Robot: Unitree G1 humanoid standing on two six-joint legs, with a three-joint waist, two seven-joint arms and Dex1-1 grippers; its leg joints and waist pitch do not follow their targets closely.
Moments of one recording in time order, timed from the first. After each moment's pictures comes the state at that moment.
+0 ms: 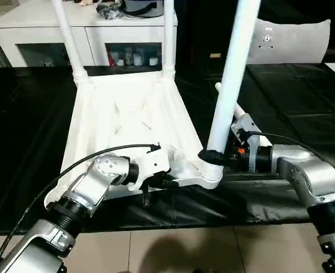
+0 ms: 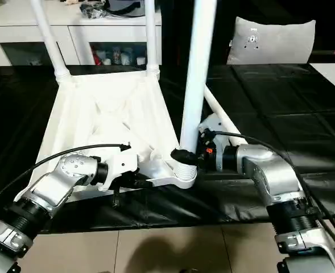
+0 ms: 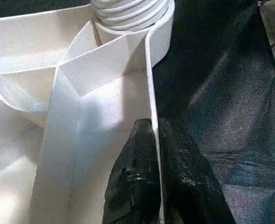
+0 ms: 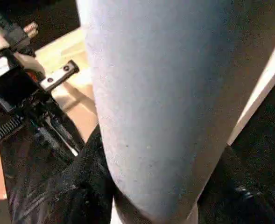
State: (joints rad) left arm -0.53 0.39 -0.45 0.43 0.01 0.11 -1.08; right arm -0.46 -0.47 0.11 0.26 0.36 0.53 0.97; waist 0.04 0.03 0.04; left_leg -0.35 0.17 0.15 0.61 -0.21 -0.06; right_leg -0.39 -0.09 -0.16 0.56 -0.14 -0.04
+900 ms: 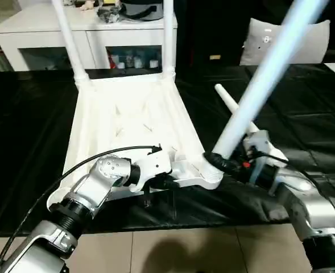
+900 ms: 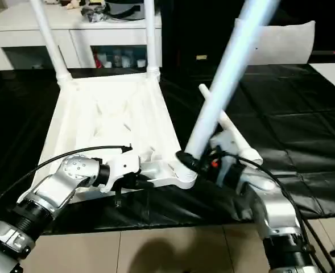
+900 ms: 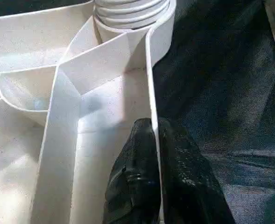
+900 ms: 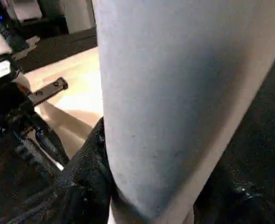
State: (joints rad) left arm -0.53 0.37 -0.46 0.45 0.02 0.11 -1.05; right arm -0.26 -0.39 0.07 0.20 0.30 0.21 0.85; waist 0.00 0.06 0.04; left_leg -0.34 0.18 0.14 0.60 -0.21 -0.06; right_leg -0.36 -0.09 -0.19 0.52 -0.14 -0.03
